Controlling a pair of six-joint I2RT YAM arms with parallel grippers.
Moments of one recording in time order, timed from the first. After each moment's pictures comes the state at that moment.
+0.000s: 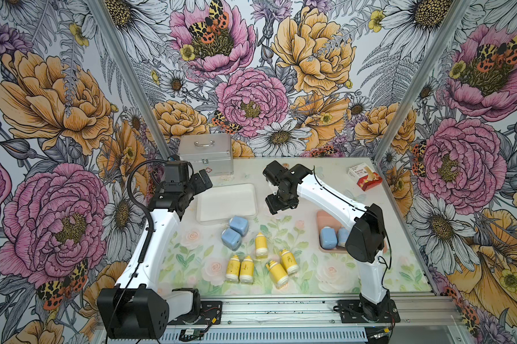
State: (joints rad) left arm -0.02 1.23 1.18 -0.62 -0.09 -0.43; right arm 0.74 2.08 2.02 -1.27 0.00 0.28
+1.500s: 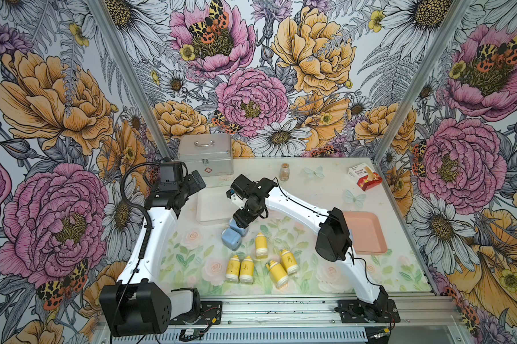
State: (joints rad) left arm 0.04 1.25 1.18 -0.64 -0.11 -0.45; right arm 0.90 2.37 2.30 -1.17 -0.16 0.06
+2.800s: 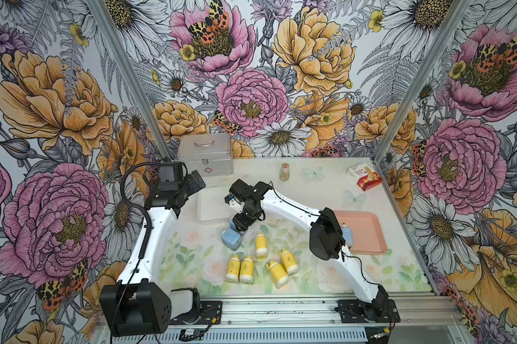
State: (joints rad) left arm 0.04 1.25 1.18 -0.64 -0.11 -0.45; right arm 0.90 2.45 2.33 -1.17 -0.20 0.02
